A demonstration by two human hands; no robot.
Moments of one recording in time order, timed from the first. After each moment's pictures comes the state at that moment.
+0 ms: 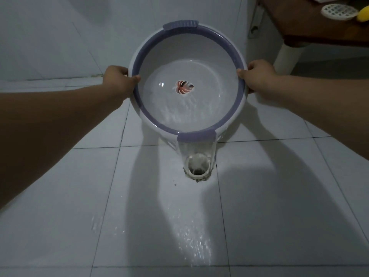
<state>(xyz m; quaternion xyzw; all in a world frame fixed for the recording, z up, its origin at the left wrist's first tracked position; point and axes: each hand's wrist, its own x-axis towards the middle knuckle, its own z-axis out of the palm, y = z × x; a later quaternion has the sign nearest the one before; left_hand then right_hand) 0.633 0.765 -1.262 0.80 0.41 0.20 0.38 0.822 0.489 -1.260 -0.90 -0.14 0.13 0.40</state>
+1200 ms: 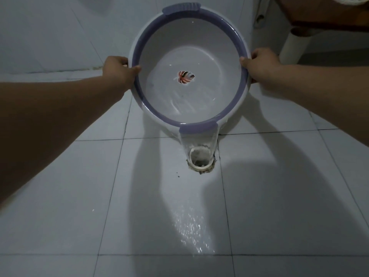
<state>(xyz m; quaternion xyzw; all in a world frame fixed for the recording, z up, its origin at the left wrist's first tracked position) 0.627 0.765 -1.262 0.79 0.42 0.21 0.39 0.813 0.495 -1.257 -0.89 -0.14 0.13 0.41</state>
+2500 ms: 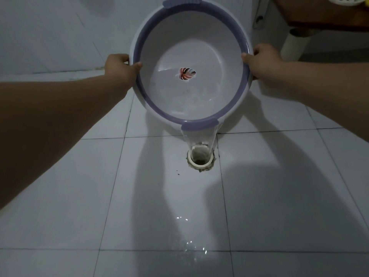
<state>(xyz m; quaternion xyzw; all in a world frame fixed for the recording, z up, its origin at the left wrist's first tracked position) 0.626 0.758 -1.257 0.78 0.41 0.24 0.41 0.819 0.491 -1.258 -0.89 -0.14 0.09 0.42</state>
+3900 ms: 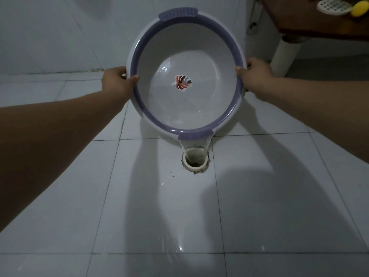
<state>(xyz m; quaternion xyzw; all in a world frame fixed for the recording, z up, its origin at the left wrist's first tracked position) 0.612 0.752 -1.279 0.78 0.39 0.25 0.42 0.812 0.481 -1.273 -0.90 -0.16 0.09 0.41</state>
